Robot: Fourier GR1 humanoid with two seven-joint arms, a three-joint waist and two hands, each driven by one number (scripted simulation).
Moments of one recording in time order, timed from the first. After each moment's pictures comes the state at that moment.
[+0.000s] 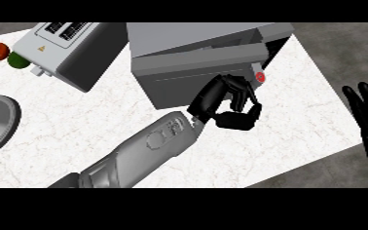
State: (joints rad) left arm -0.90 0.00 -0.83 -0.92 0.50 0.39 -0.25; right arm 0.09 -0.41 -0.07 -1.91 -0.51 0.36 -0.37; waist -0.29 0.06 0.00
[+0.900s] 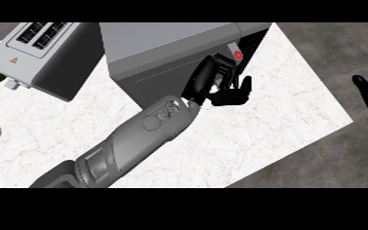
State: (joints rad) left arm -1.00 0.03 -0.81 -0.83 0.64 0.48 -0.29; right arm 0.01 -0.50 -0.10 -1.95 -0.62 0.40 -0.27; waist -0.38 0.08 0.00
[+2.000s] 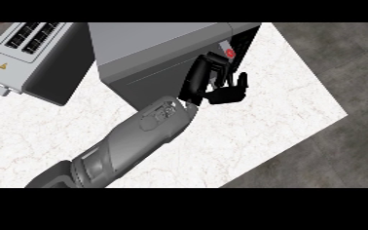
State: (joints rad) left arm -0.99 0.05 -0.84 -0.86 0.71 0.61 -0.35; right arm -0.07 -0.61 -0.18 -1.92 -0.71 0.41 -0.20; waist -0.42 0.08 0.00
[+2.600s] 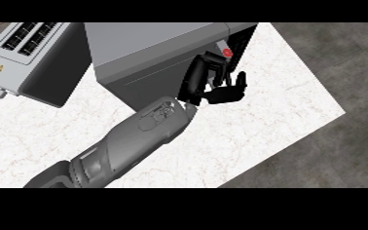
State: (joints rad) left arm -0.98 0.06 -0.85 -0.87 0.73 0.65 -0.37; right arm -0.11 -0.64 -0.20 -1.90 -0.77 0.43 -0.18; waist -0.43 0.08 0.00
